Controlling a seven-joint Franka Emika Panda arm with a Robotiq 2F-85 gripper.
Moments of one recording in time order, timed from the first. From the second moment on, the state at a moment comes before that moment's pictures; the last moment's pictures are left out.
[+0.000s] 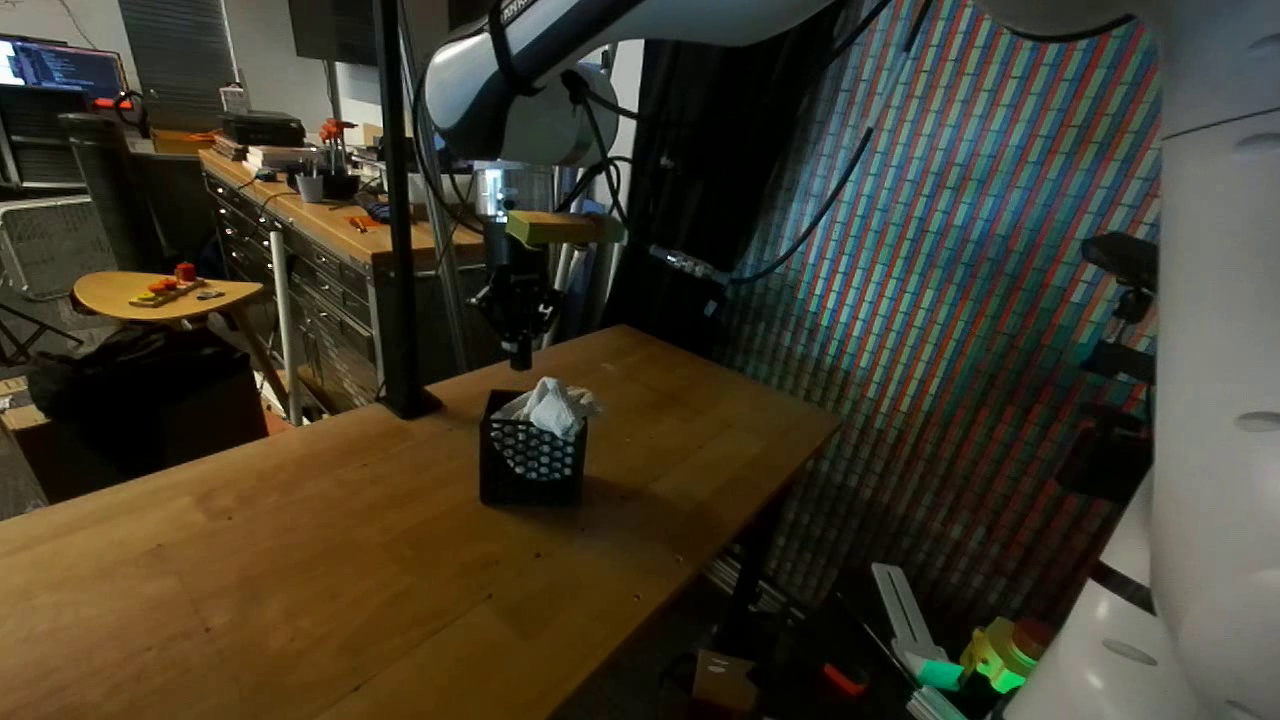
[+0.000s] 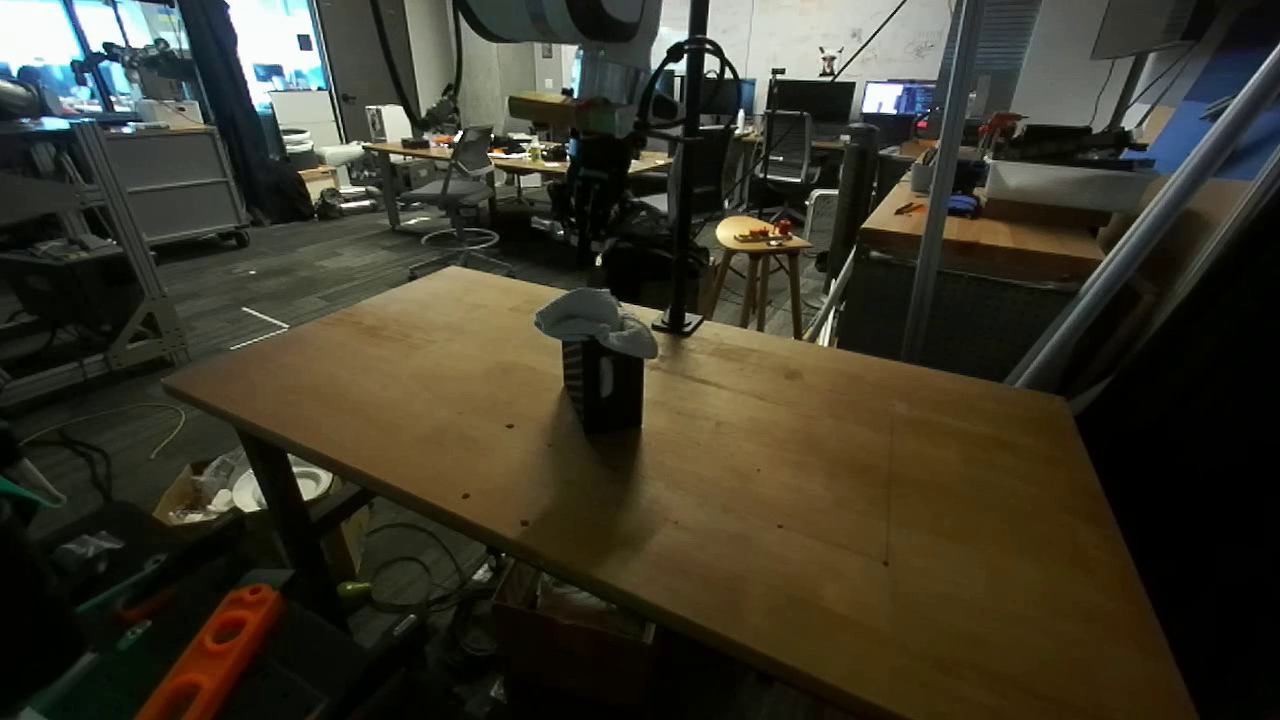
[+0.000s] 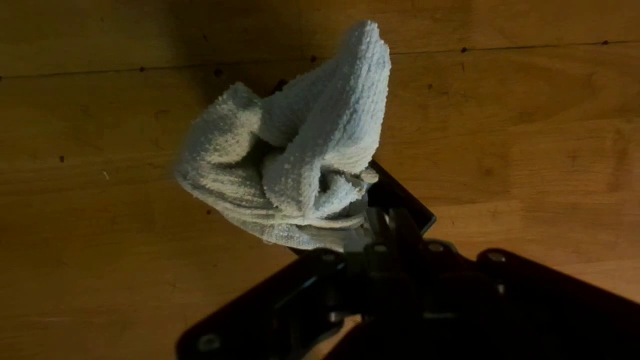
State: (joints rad) arm -0.05 0.38 0.00 -1.74 0.04 1.94 -0.04
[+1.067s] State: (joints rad) arm -0.05 0.27 0.00 -1.98 0.00 1.95 -0.04
